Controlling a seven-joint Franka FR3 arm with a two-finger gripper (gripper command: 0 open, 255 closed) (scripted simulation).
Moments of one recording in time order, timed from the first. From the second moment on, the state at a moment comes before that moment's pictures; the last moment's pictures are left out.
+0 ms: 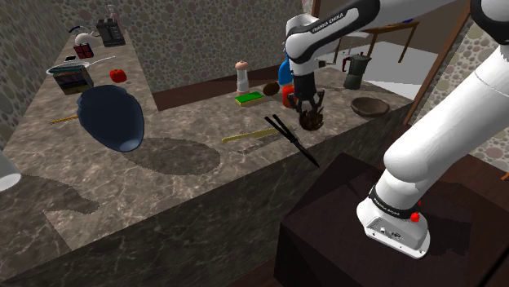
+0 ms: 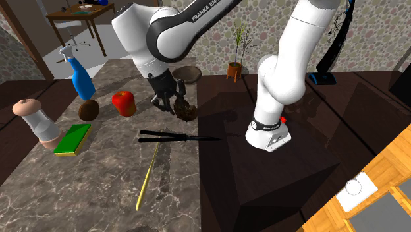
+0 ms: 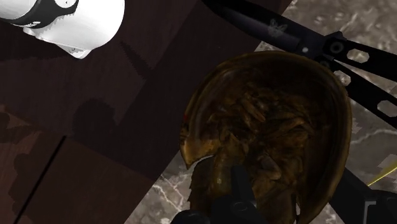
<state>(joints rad) -0.28 -0.22 0.10 -2.36 -0.01 1.84 1.01</state>
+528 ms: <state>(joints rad) -0.28 -0.26 0.10 -2.28 0.00 1.72 1.01</state>
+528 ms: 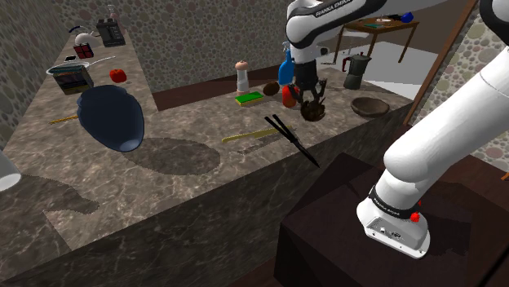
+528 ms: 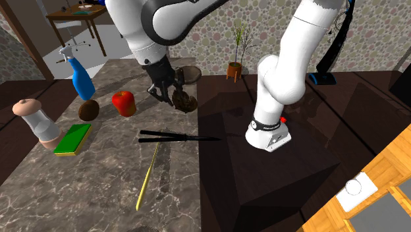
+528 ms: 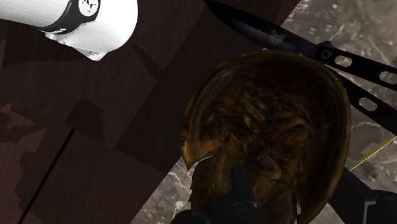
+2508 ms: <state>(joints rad) -0.56 -0.10 -0.27 -2.02 -0.23 1.70 0.43</state>
